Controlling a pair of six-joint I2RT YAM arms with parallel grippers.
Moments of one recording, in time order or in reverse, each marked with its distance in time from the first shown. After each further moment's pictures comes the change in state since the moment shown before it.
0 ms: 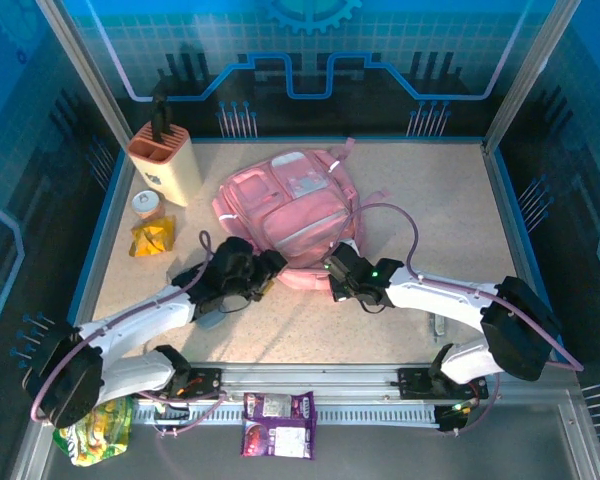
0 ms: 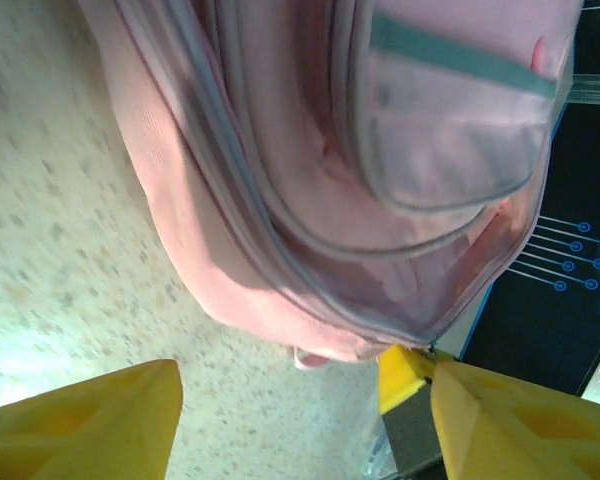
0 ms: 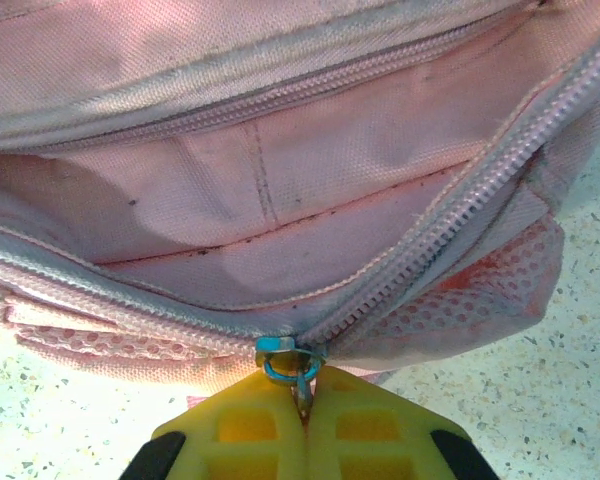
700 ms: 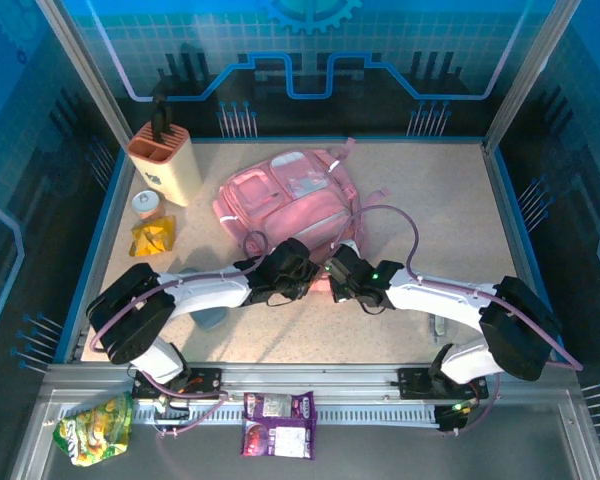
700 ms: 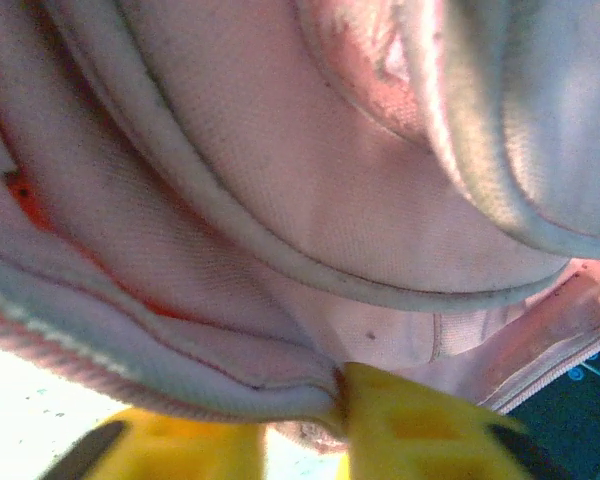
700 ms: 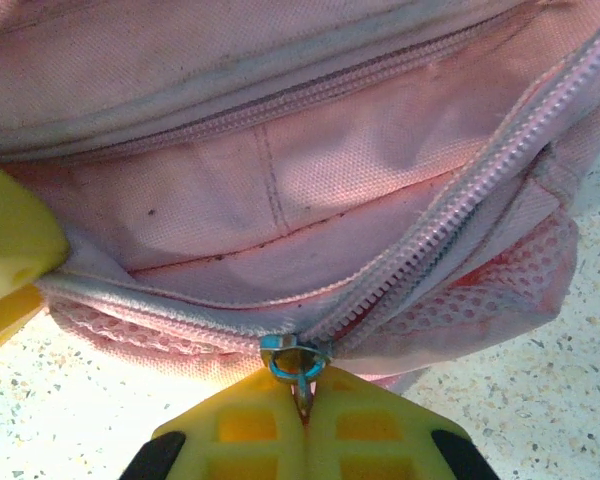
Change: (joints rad) left arm -0.171 0.424 0.226 0.098 -0.158 -0.319; right arm 0.000 0.000 -0.026 0.034 0.005 0.002
